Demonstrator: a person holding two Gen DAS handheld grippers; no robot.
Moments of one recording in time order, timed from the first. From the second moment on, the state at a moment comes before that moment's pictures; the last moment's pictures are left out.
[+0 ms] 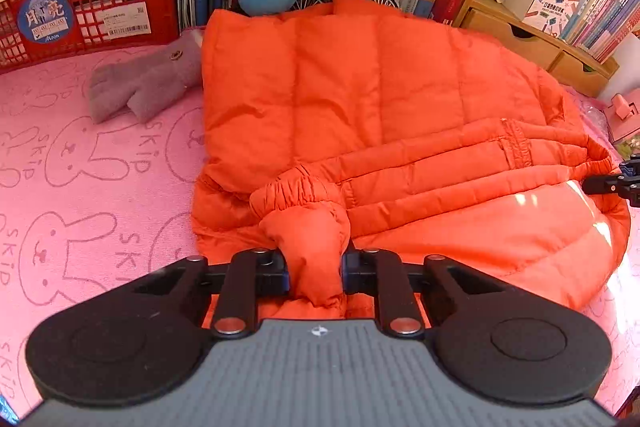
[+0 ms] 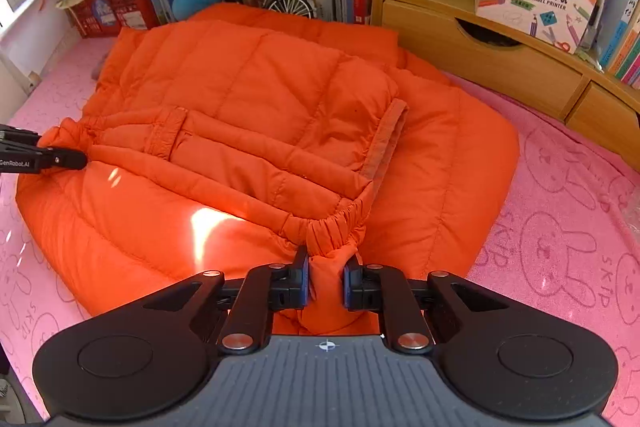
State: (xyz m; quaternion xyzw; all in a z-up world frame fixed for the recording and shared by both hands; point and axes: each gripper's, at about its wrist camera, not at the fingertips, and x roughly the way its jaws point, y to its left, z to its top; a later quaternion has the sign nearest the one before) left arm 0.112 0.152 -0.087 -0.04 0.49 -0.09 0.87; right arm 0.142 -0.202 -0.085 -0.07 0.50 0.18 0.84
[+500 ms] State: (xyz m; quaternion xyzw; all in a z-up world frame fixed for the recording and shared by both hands) left arm 0.229 0.121 -0.019 0.01 0.33 -0.08 0.94; right arm 0.207 -0.232 -0.013 -0.05 0.34 0.10 0.94
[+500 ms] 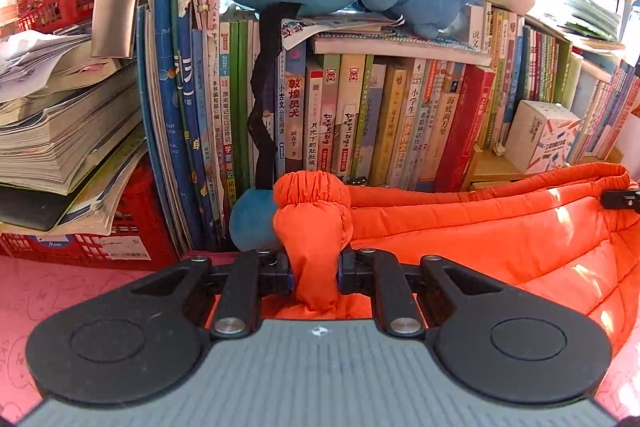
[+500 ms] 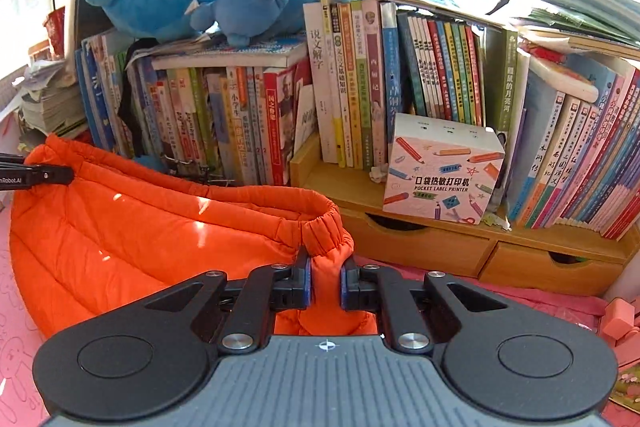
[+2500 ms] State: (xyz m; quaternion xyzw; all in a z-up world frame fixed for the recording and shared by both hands) left arm 0.271 0.142 -0.163 0.02 0.35 -0.01 0.94; right arm 0.245 -0.249 -0.180 0.05 0.33 -0.01 0.94
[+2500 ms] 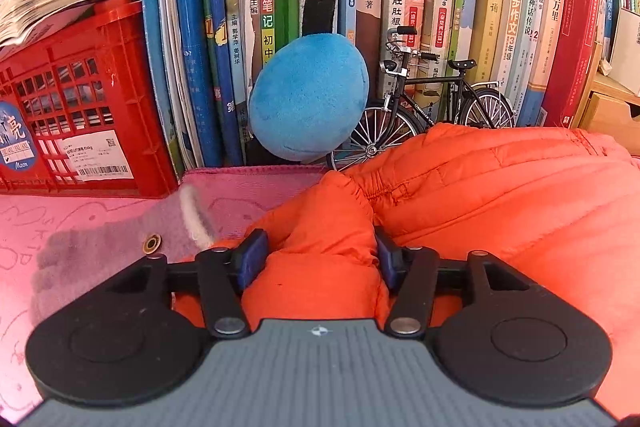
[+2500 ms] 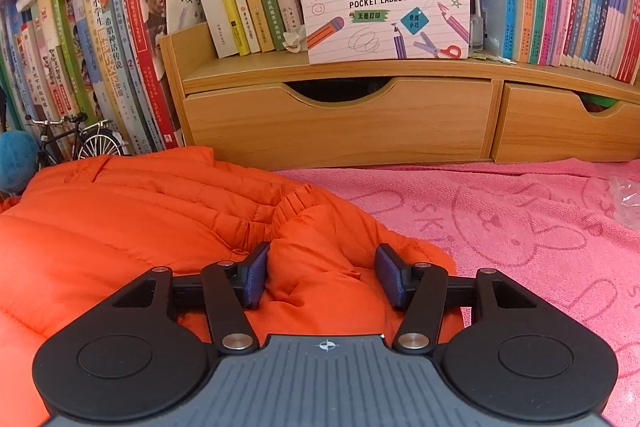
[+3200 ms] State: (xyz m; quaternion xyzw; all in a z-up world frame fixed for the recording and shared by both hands) left arm 0.267 0.146 -0.165 0.00 0.34 -0.01 0.94; right arm 0.245 -0.247 -0.183 0.05 0.33 -0.02 0.94
